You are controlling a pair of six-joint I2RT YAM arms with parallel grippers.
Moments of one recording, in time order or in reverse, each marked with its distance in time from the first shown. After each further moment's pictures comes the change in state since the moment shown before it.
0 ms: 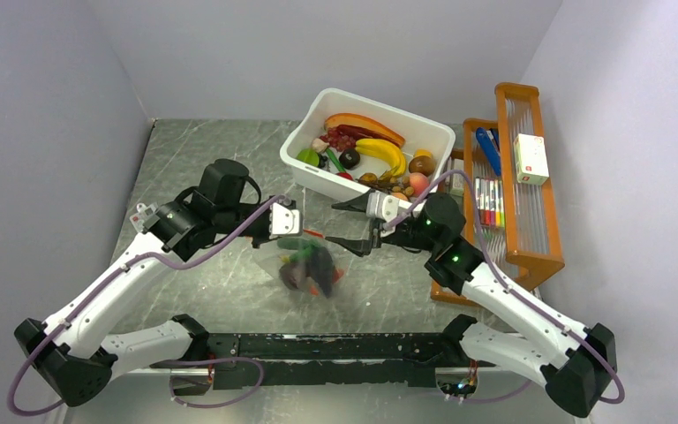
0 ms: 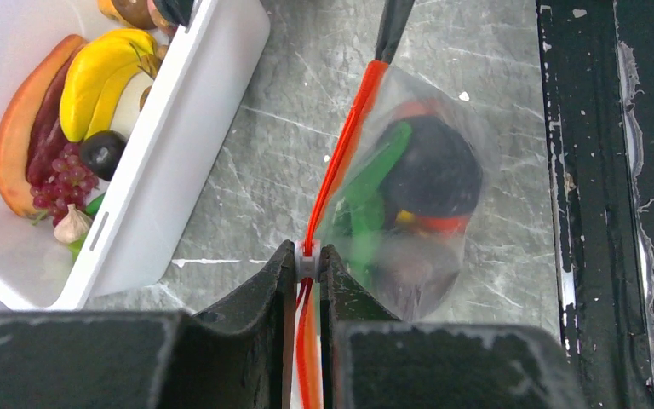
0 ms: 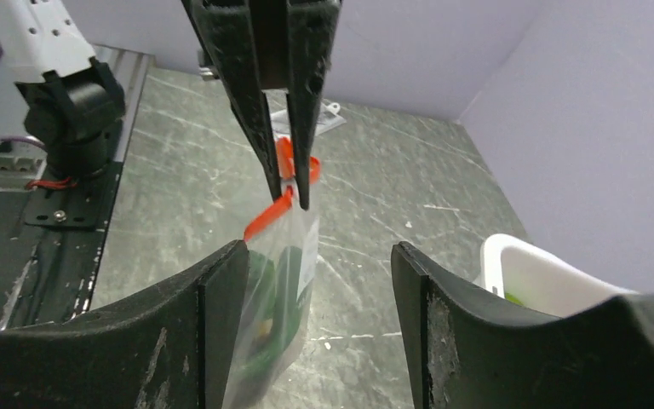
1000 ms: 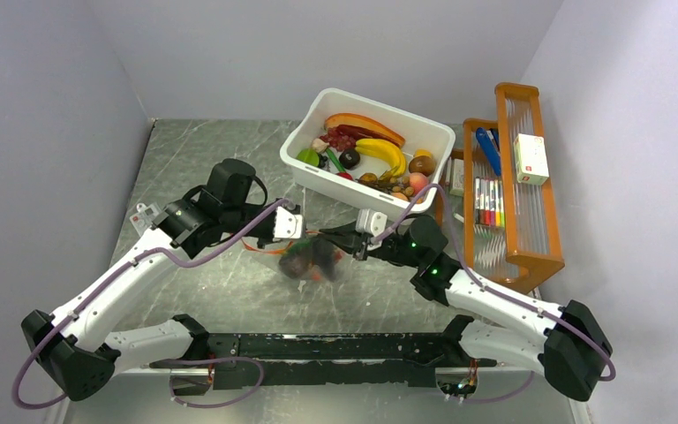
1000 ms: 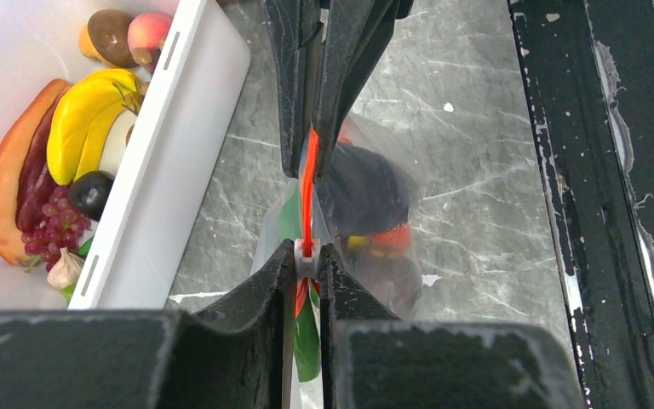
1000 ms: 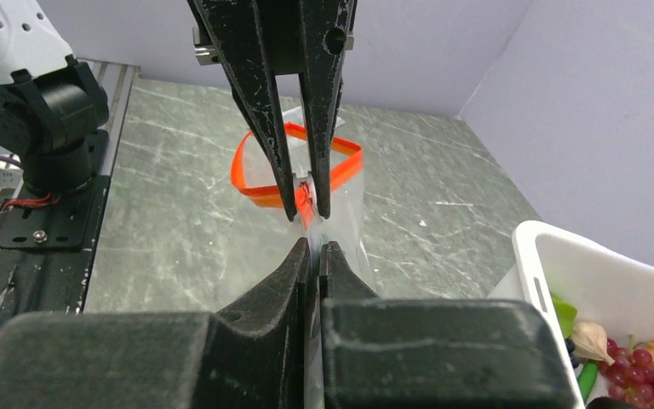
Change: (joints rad) left arm -0.005 0.039 -0.012 0.027 0.067 0.075; right arm 0.103 0.083 -0.193 0.343 0.150 0.066
